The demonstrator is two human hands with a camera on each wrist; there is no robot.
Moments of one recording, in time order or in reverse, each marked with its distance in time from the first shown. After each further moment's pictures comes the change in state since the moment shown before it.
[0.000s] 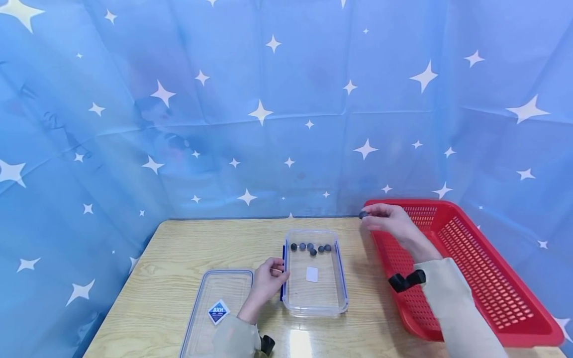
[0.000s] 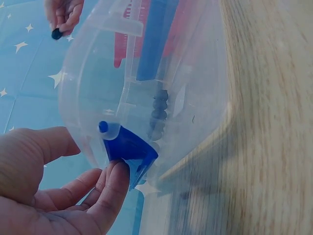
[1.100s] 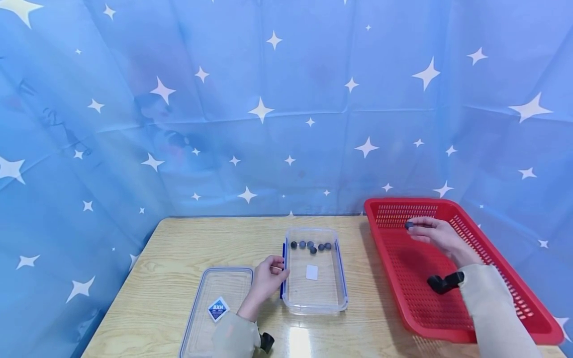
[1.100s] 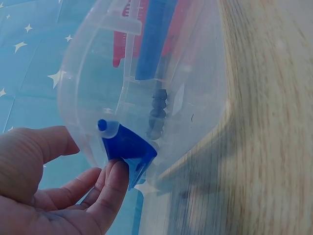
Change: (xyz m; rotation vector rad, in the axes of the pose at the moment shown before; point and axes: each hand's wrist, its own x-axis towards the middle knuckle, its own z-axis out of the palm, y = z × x) left_hand 0.001 -0.001 0.000 0.013 -0.007 -0.016; right_hand -0.014 0.098 -0.089 0.401 -0.074 0.018
